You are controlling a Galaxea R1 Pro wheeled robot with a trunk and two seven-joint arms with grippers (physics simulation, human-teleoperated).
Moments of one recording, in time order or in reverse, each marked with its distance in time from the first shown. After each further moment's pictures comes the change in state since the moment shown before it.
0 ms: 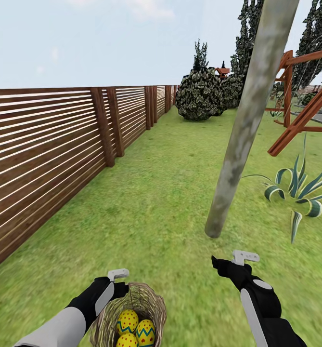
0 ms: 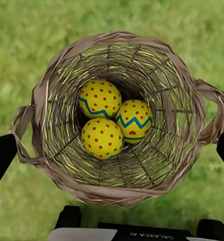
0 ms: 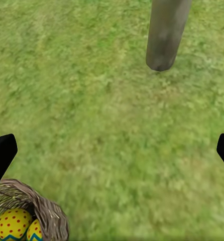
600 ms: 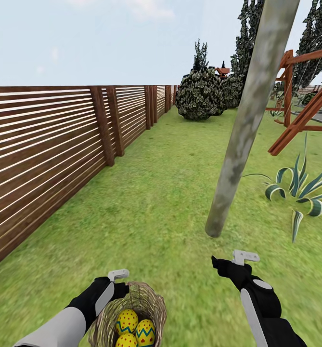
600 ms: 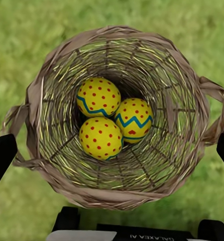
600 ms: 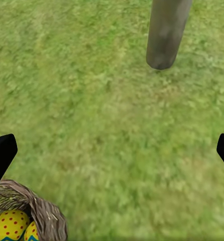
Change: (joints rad) left arm 0.000 0.000 0.001 0.000 0.000 0.012 -0.005; right arm -0.001 0.000 0.000 0.000 0.000 0.000 0.000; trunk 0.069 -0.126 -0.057
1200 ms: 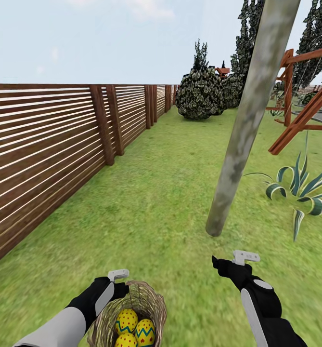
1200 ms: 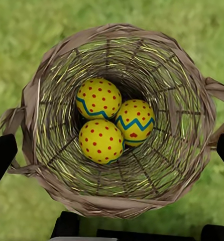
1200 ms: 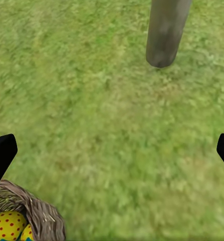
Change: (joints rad) left arm 0.000 0.000 -0.001 0.000 0.000 -0.002 0.001; right arm 0.000 0.000 -0.003 0.000 0.000 0.000 0.000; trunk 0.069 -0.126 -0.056
